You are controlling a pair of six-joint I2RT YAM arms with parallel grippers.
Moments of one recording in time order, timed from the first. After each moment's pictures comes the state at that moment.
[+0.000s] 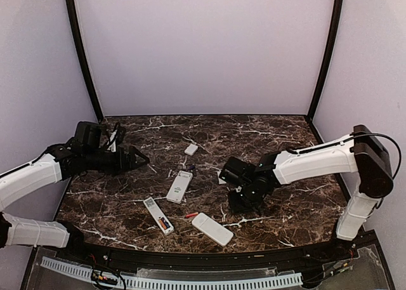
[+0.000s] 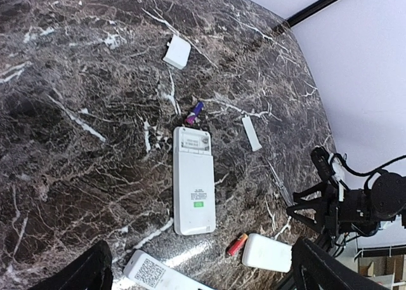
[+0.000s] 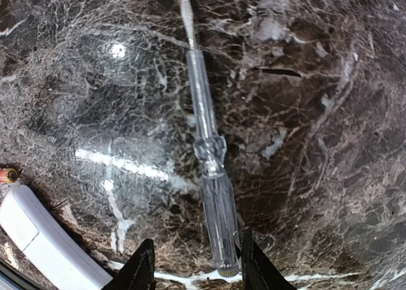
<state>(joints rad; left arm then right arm) -0.40 1.05 0.71 -0.34 0.39 -0.54 1.06 1.71 1.05 -0.67 0.09 0.85</state>
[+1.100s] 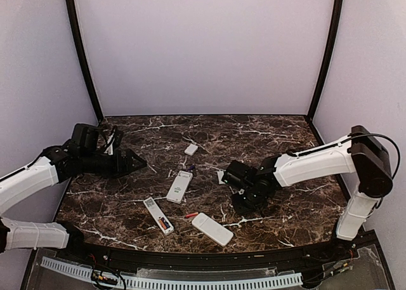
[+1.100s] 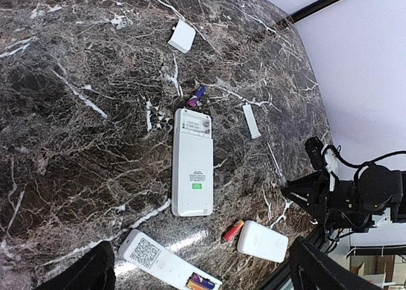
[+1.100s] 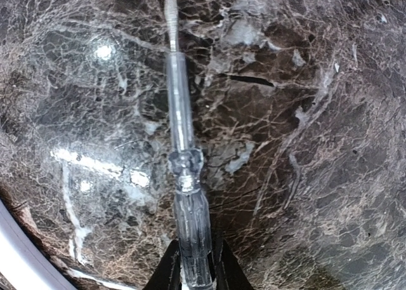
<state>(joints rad) -0.40 1.01 0.70 -0.42 0.40 -0.57 1.05 1.74 1.03 -0.65 0.15 0.74</state>
